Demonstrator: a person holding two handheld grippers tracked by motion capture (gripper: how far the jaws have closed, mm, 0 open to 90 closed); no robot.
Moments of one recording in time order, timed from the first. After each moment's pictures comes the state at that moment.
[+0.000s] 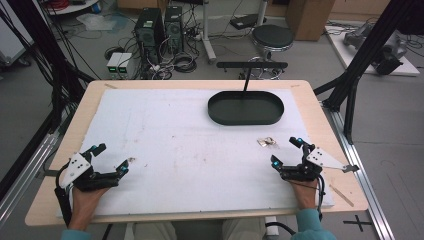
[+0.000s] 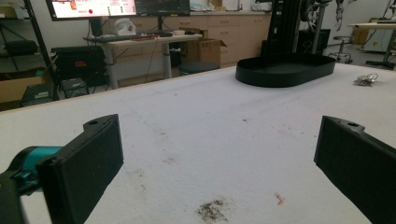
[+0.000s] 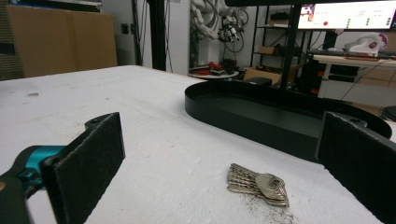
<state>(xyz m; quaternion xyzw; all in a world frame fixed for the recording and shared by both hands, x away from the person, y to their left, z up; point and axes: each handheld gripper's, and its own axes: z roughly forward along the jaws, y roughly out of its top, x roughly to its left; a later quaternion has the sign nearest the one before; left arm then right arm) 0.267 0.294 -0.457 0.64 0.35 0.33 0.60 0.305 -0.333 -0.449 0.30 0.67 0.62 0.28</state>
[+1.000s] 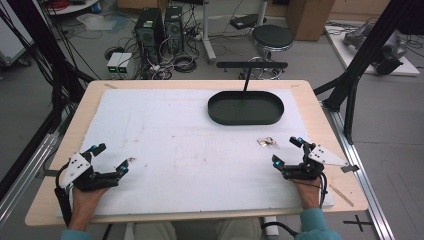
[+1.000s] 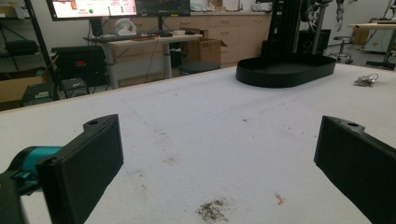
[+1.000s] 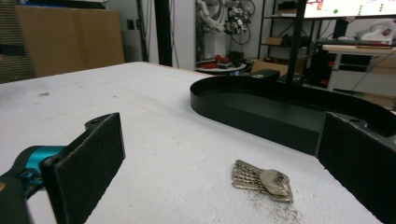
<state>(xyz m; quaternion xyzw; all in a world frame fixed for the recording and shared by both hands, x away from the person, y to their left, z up) 0.267 0.294 -0.457 0.64 0.35 0.33 0.60 0.307 -0.337 -0.440 0.30 0.68 0.61 0.26</state>
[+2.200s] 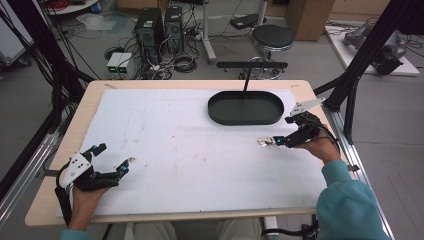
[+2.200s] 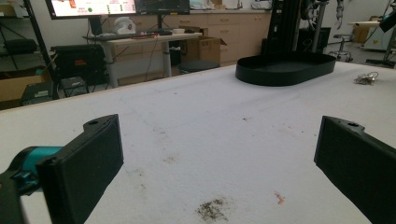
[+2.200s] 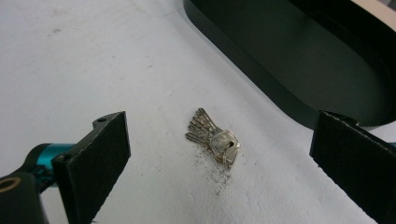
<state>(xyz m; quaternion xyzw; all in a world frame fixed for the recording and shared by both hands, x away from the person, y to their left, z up) 0.267 0.294 -0.457 0.64 0.35 0.33 0.59 0.405 -0.325 -0.356 0.29 0.89 0.33 0.12</state>
